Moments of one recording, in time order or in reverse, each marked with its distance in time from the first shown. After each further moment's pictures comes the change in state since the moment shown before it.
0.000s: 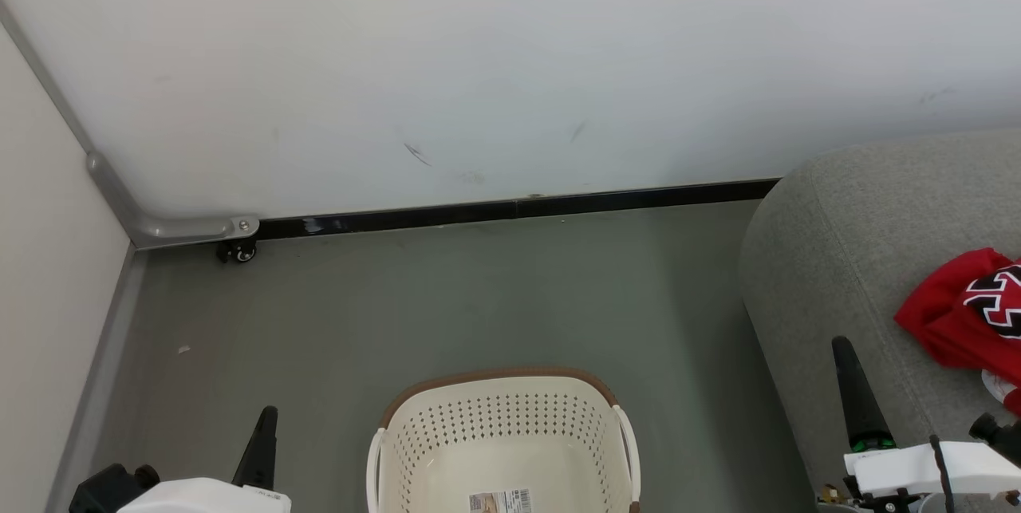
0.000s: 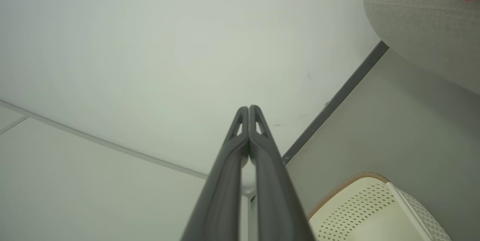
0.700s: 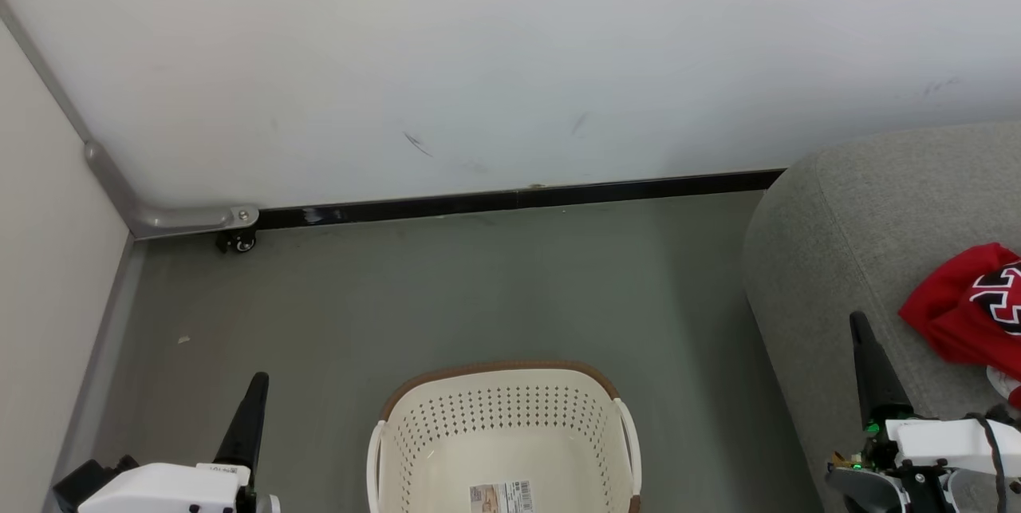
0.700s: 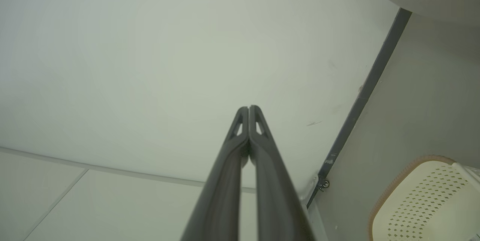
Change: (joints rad) left arm -0.041 -0.030 0.080 0.000 -0.287 -0.094 0.072; right arm -0.054 -0.010 -0.021 0.014 0.325 0.000 0.037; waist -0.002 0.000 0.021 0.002
